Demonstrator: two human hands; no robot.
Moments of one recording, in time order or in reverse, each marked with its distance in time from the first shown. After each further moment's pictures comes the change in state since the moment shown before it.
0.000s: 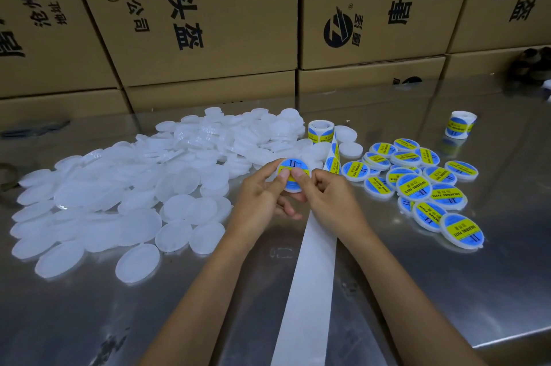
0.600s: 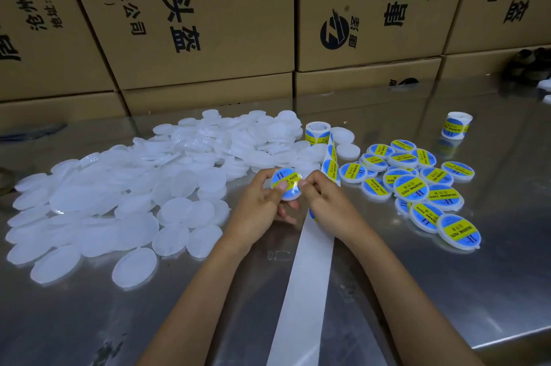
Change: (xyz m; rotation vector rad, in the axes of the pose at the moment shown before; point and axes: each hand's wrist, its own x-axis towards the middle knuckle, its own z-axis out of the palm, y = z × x) left_hand 0.006 -0.014 -0.001 0.114 -0.014 -0.031; right_hand 0.003 0.008 -0.006 -0.062 -0.182 0.085
